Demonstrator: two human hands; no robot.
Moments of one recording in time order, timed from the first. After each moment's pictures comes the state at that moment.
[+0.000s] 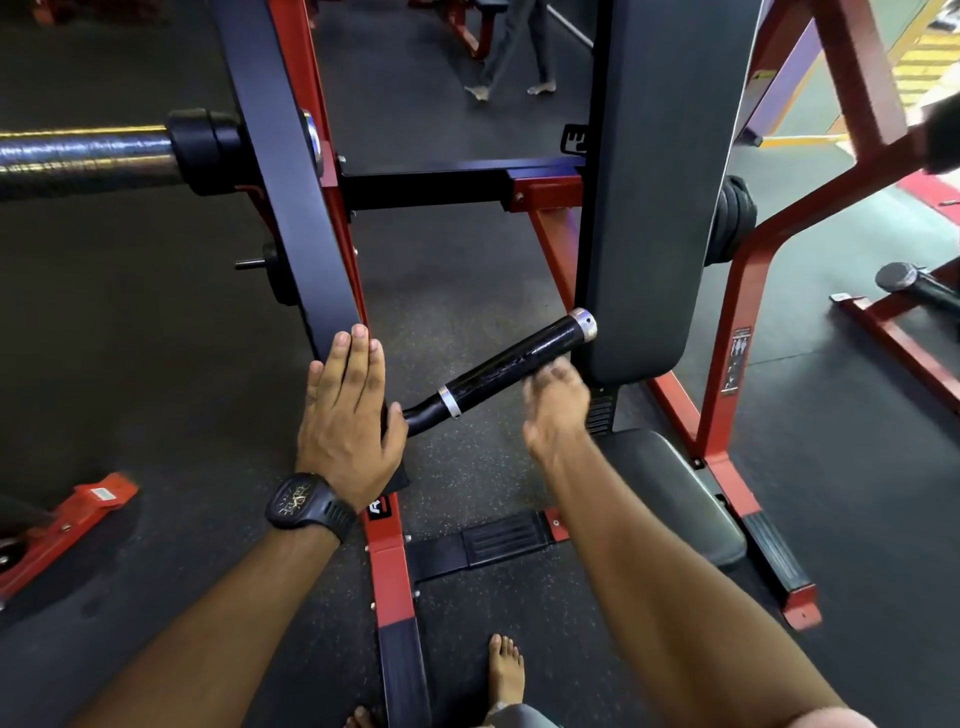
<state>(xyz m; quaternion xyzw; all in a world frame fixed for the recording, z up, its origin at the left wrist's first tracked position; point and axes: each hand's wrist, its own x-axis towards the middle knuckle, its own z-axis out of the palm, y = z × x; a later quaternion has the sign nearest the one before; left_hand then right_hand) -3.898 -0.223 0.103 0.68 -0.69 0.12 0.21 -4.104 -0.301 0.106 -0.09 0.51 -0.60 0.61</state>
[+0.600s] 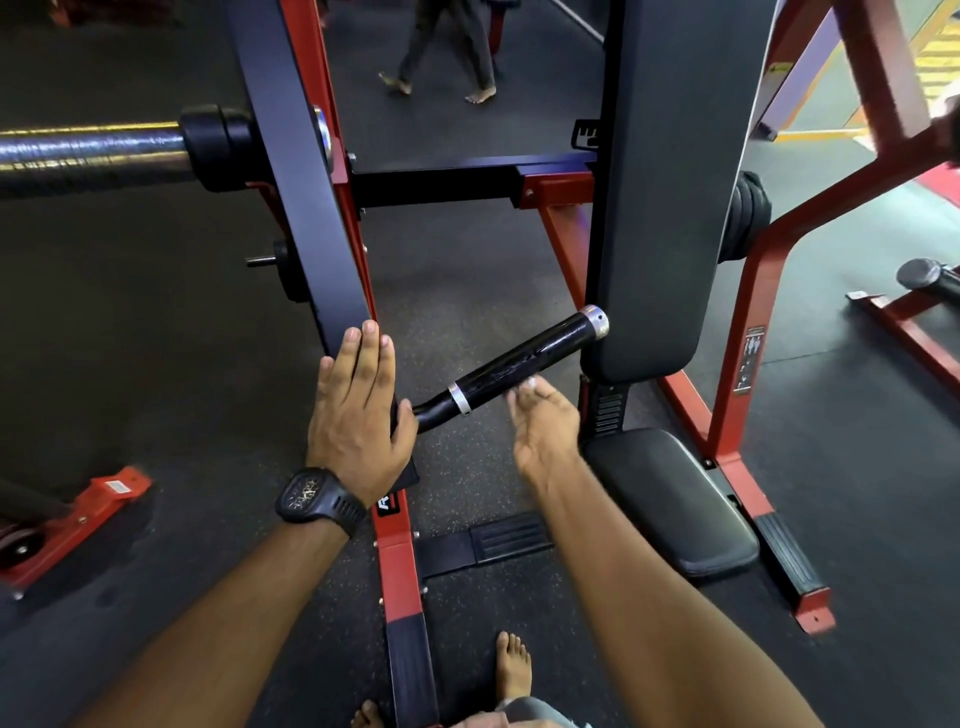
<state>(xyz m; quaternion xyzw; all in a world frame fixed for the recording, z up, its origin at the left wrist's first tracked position) -3.897 -0.223 0.105 0.67 -0.69 0.13 0.22 -4.078 -0.273 0.107 -0.05 0.50 -0.59 0.63</state>
